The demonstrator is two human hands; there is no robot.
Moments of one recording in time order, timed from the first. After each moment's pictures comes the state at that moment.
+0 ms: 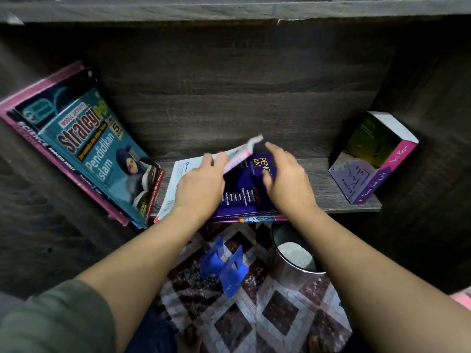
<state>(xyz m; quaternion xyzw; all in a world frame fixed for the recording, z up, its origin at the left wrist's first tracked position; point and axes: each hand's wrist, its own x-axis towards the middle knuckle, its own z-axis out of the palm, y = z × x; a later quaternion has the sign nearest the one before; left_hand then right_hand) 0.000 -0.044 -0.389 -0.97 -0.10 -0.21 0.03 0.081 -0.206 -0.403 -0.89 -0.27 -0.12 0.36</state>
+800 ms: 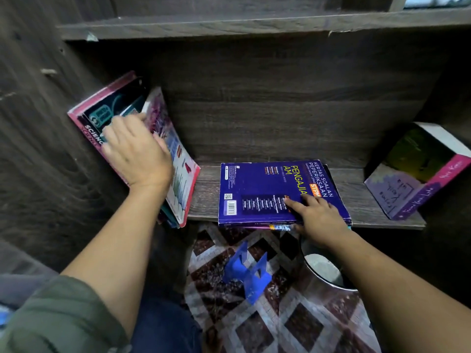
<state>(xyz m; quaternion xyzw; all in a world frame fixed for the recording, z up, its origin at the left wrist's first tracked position) -0.039 0.071 -0.336 -0.79 -0.41 -0.46 0.03 0.089 -0.214 -0.451 -0.95 -0.32 0.07 -0.01</state>
